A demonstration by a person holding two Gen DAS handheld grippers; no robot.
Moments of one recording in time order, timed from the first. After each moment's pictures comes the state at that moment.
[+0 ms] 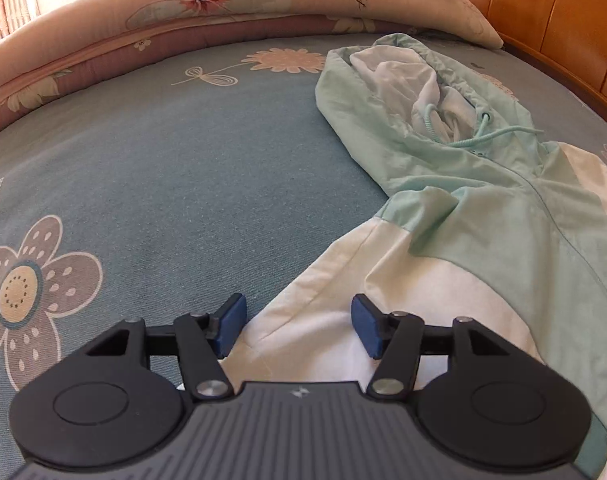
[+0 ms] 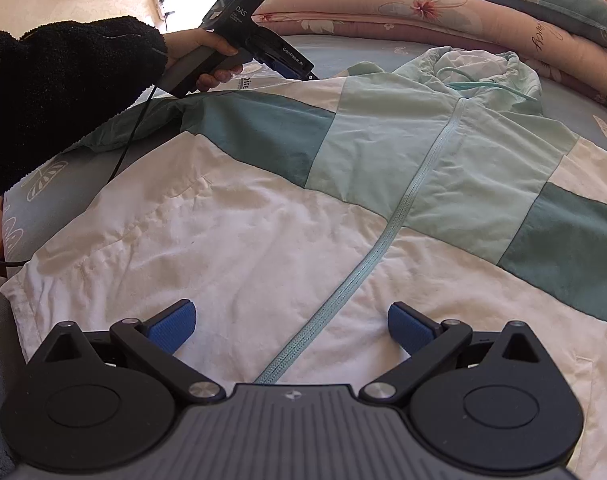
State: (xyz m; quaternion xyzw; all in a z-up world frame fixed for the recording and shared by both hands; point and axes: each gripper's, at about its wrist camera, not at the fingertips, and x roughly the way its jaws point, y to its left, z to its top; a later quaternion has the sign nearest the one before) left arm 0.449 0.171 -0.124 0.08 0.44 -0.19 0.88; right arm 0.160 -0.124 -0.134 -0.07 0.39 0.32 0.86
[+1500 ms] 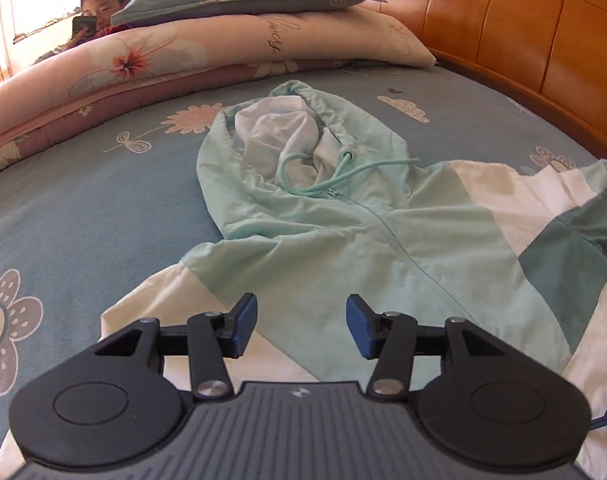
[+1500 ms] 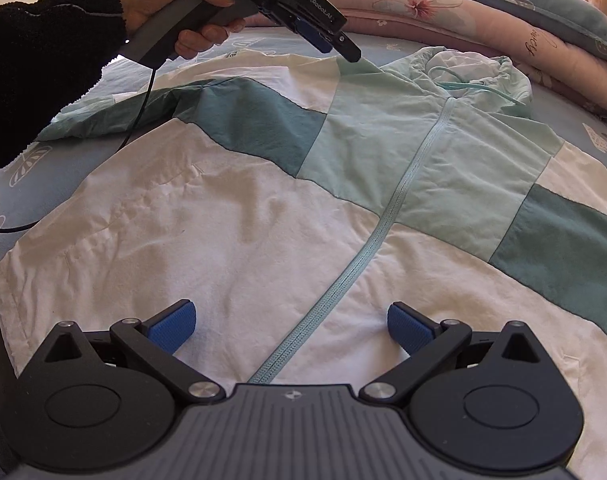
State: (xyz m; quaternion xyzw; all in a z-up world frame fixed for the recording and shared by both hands) left arm 0.399 0.067 -0.090 0.11 0.40 -0.19 0.89; right arm 0.155 -0.117 -0.132 -0.09 0.39 0.29 0.87
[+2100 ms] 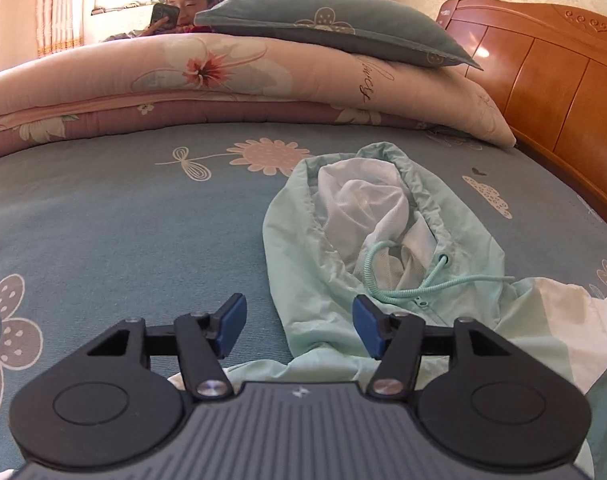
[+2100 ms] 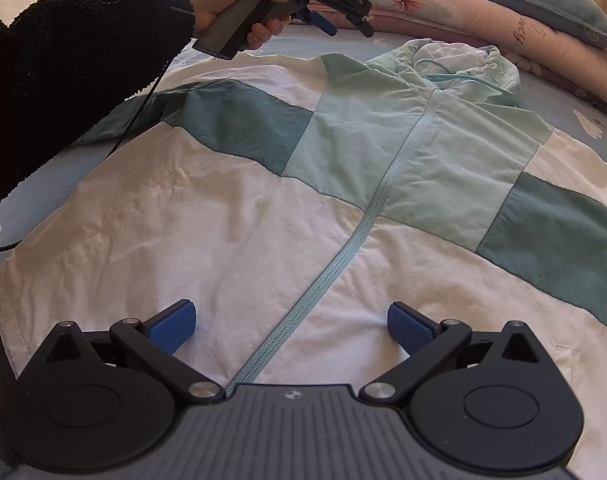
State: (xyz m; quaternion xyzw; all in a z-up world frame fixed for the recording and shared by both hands) left arm 0.492 0.086 -0.091 0.00 0.37 -0.12 0.92; right arm 0.158 -0.125 -0.131 -0.08 0.40 0.28 0.87
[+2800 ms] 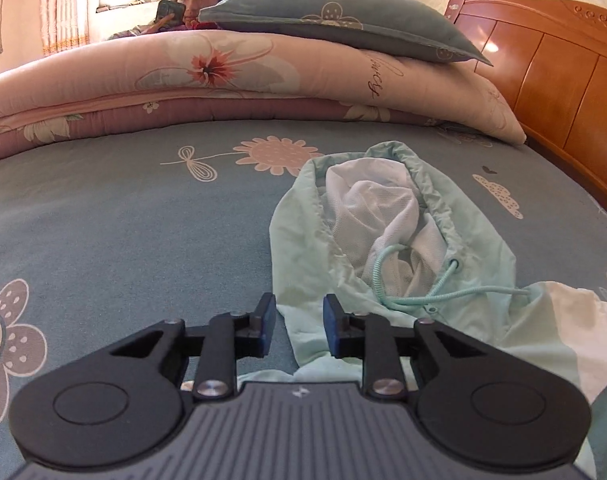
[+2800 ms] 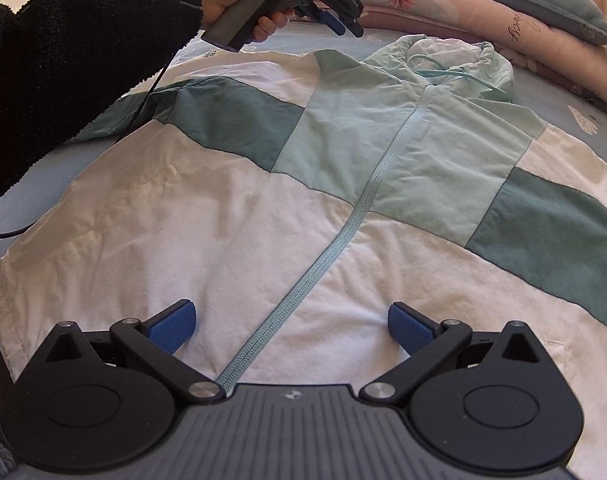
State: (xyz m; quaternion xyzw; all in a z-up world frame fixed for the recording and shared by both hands) left arm 0.469 0.096 -0.070 -0.04 0.36 -0.15 0.92; right arm 0.159 -0.127 -0.130 -0.08 0.41 0.27 0.87
